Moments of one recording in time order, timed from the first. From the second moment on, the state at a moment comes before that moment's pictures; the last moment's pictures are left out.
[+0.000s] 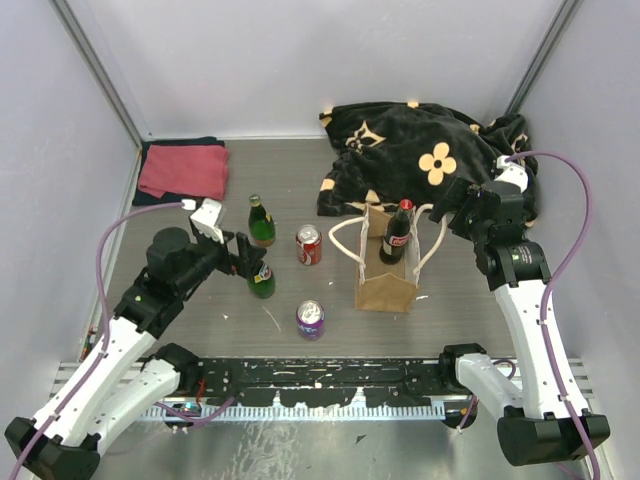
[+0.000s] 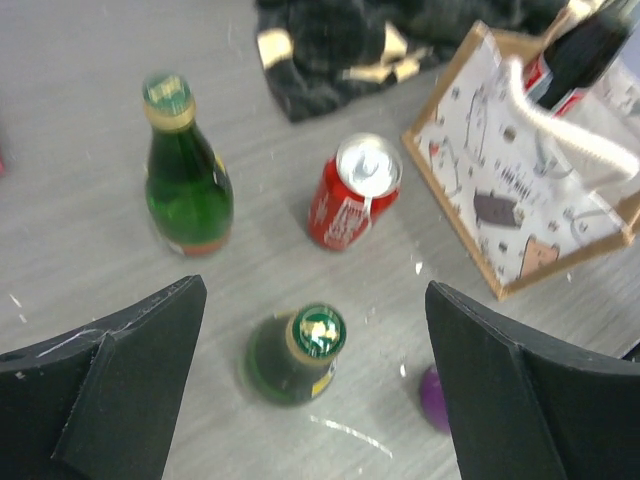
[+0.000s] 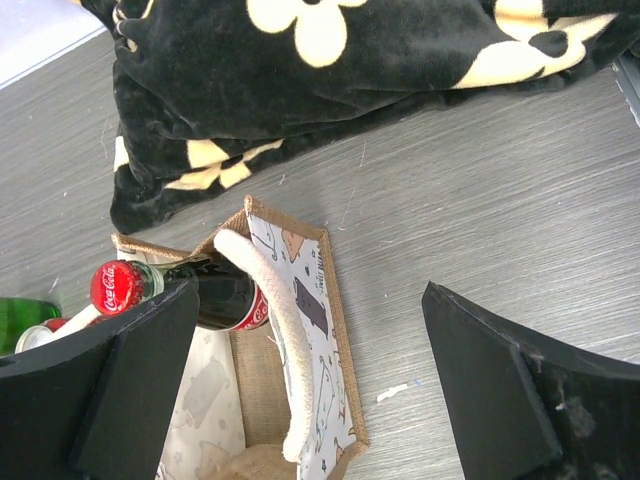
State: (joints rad) left arm -0.49 0.69 0.72 -0.26 0.12 -0.16; right arm 0.07 0.91 1.08 -0.68 0.16 0.44
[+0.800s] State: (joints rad) left arm -0.53 0.73 0.45 -0.14 0.08 -0.29; right arm 0.07 0.91 1.05 -0.68 0.17 0.46
